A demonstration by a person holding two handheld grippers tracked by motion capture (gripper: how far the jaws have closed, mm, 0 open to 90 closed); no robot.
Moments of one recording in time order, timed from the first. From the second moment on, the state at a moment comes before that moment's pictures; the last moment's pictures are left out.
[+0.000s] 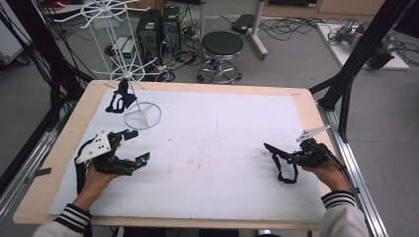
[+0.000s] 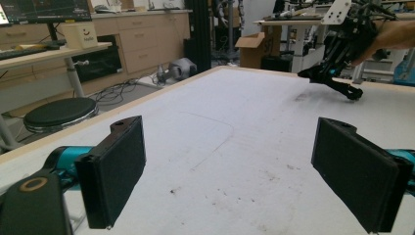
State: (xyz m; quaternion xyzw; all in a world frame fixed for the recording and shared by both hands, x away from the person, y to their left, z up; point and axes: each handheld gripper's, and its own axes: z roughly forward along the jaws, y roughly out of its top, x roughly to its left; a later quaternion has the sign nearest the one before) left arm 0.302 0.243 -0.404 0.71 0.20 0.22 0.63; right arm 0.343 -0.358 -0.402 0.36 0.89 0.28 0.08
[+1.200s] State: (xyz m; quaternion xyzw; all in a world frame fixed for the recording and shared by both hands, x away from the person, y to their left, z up) left arm 0.303 0.210 -0.367 0.74 0.14 0.17 0.64; right arm 0.316 -0.285 -0.366 0.25 0.83 0.49 0.05
